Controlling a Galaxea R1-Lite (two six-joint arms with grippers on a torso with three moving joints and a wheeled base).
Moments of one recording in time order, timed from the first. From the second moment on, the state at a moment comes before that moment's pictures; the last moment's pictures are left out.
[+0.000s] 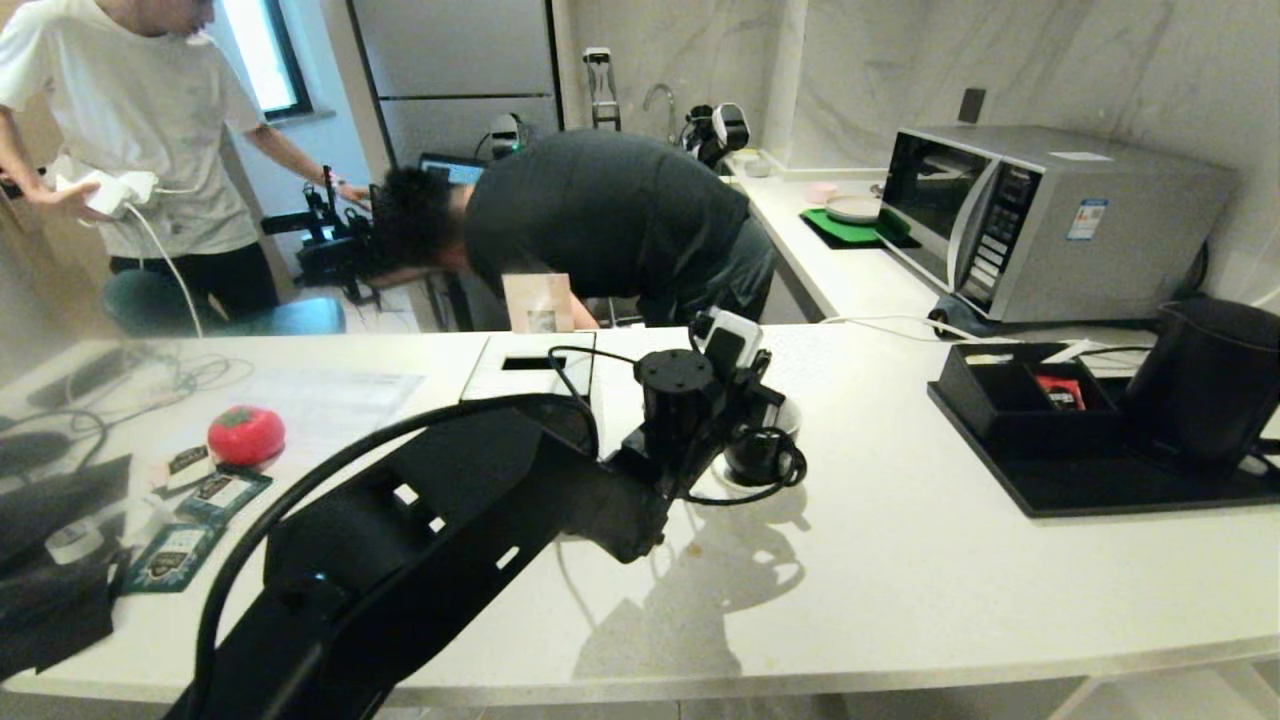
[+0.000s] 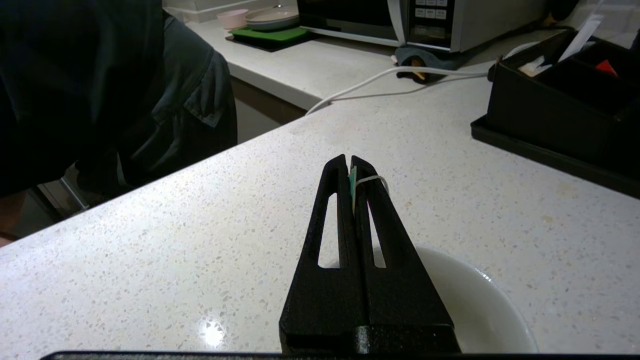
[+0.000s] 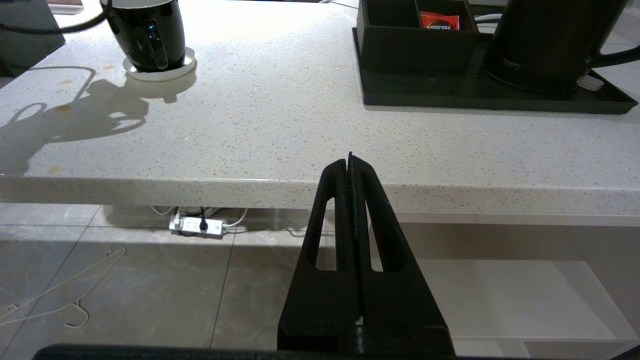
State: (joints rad) left arm -0.71 2.56 -1.60 -1.08 0.08 0.09; right arm 0.00 0.00 0.00 0.00 0.01 -0.04
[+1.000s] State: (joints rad) left arm -0.69 2.44 -1.63 -1.05 0.08 0.09; right arm 0.00 0.00 0.00 0.00 0.01 -0.04
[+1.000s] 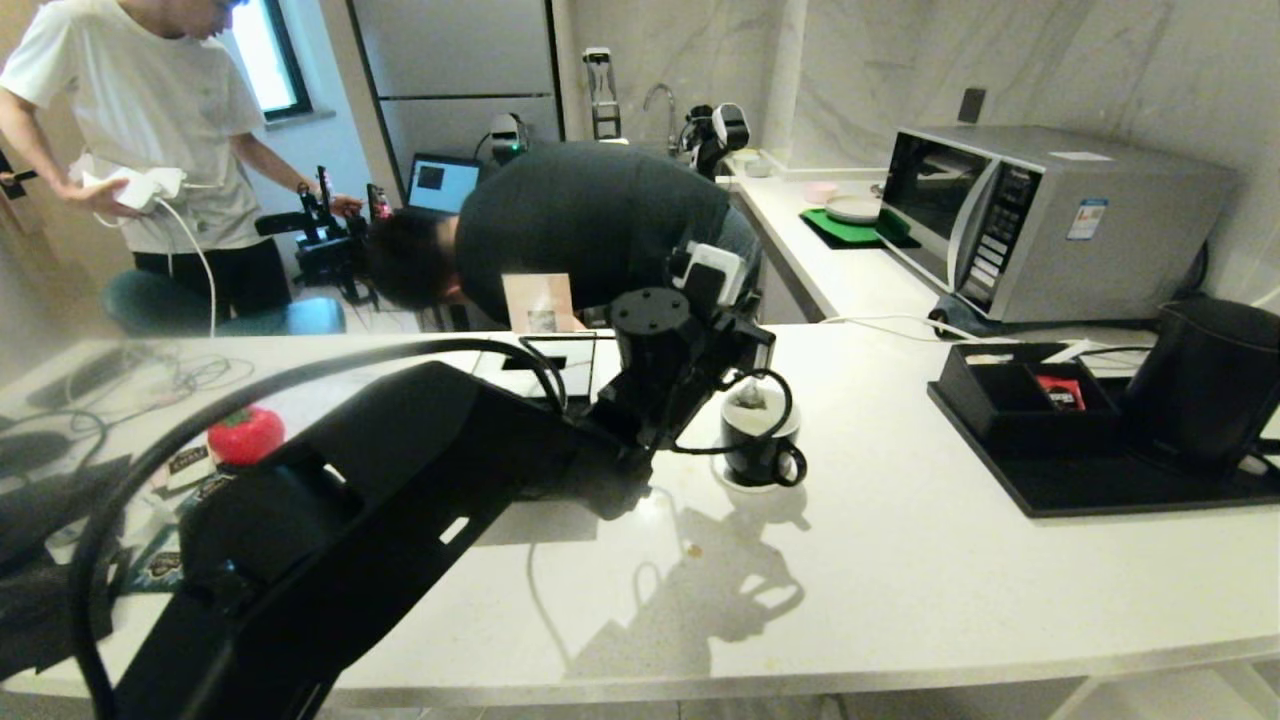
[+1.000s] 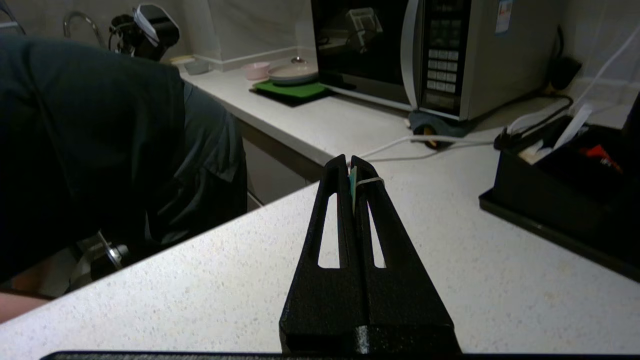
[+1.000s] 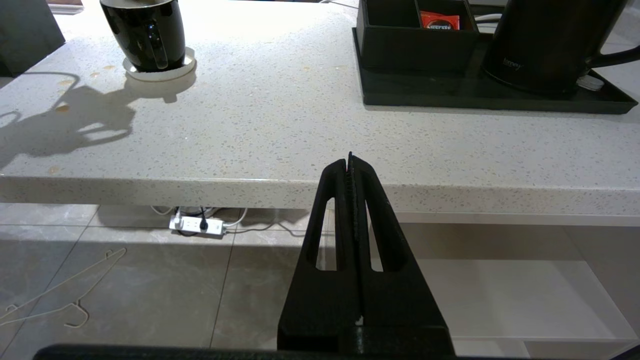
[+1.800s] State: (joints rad) left arm -0.68 2.40 -1.62 -1.04 0.08 0.09; right arm 0.00 0.00 0.00 0.00 0.01 -0.04
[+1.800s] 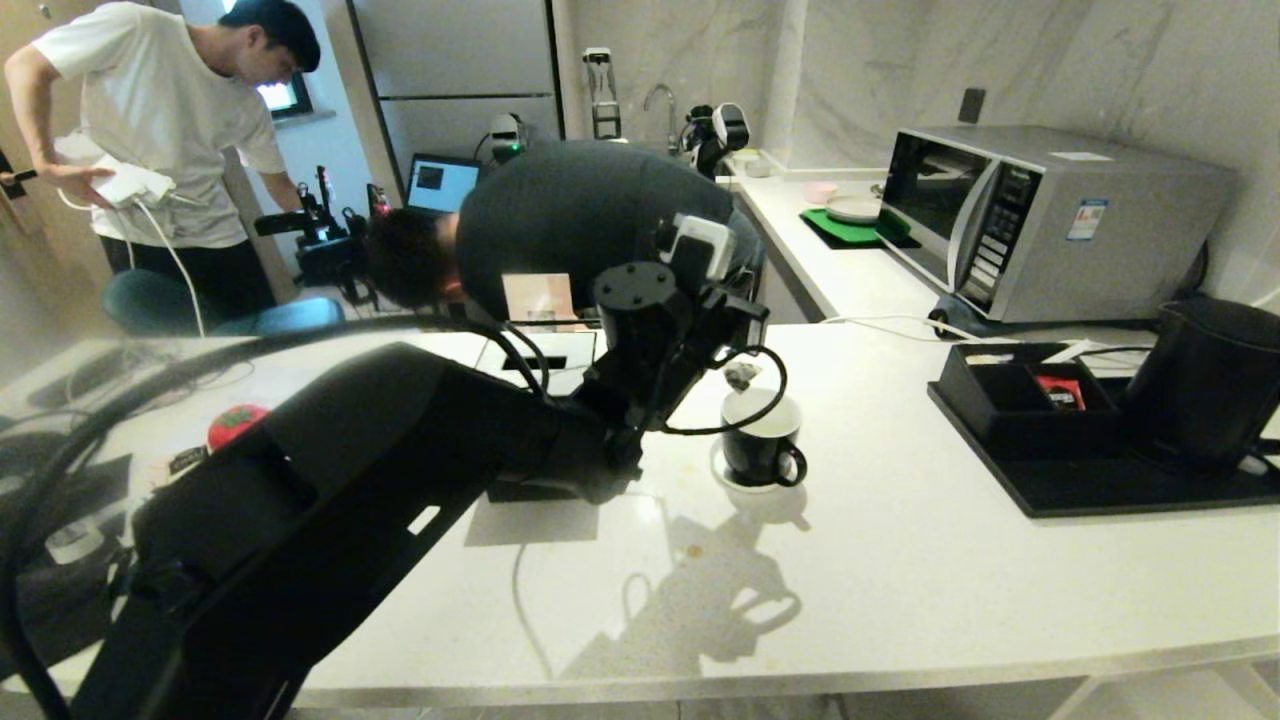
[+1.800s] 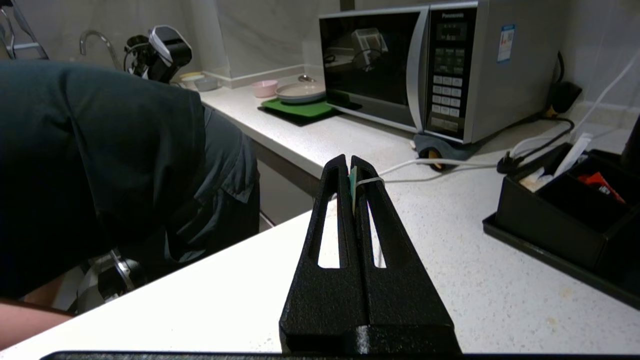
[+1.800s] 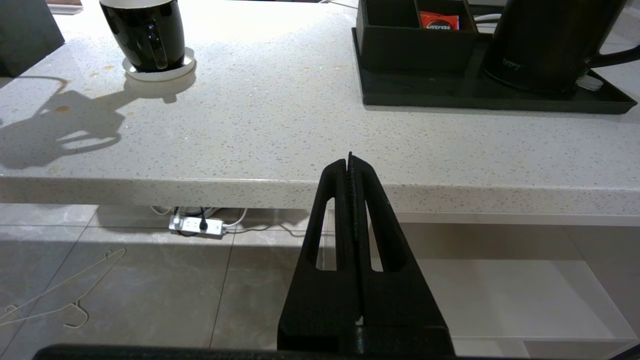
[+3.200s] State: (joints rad) left arm -0.67 2.59 -1.62 -1.09 0.08 0.09; right arm 0.00 0.00 0.00 0.00 0.01 -0.04
